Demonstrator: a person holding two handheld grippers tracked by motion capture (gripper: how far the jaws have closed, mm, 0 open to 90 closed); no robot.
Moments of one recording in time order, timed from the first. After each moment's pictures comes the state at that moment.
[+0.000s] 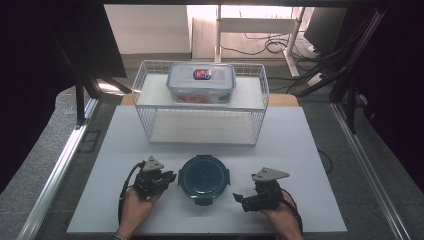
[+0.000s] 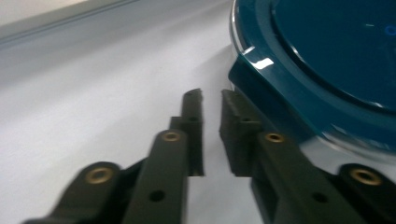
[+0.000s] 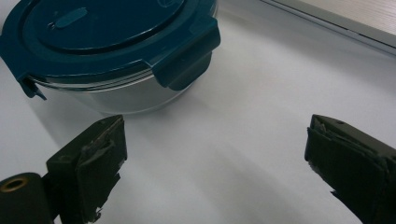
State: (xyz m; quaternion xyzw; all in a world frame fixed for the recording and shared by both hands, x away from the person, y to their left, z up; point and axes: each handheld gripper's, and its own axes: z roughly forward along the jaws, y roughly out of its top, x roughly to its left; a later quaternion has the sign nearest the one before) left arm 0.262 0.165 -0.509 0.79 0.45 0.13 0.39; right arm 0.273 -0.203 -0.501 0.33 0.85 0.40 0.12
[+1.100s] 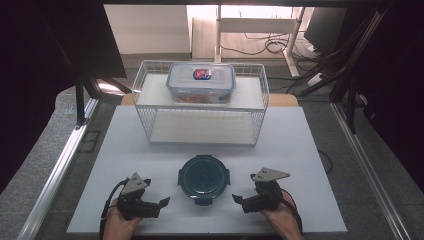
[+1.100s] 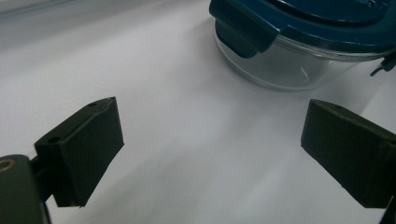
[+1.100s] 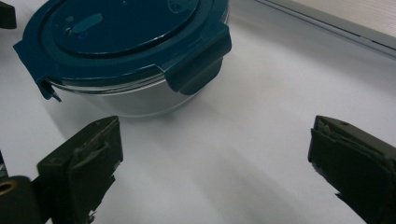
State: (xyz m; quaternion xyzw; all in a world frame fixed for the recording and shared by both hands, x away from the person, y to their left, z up) left arm 0.219 0.194 -0.525 0.79 0.42 0.14 0.43; right arm 0.272 -0.202 -0.501 0.32 0.84 0.41 0.11
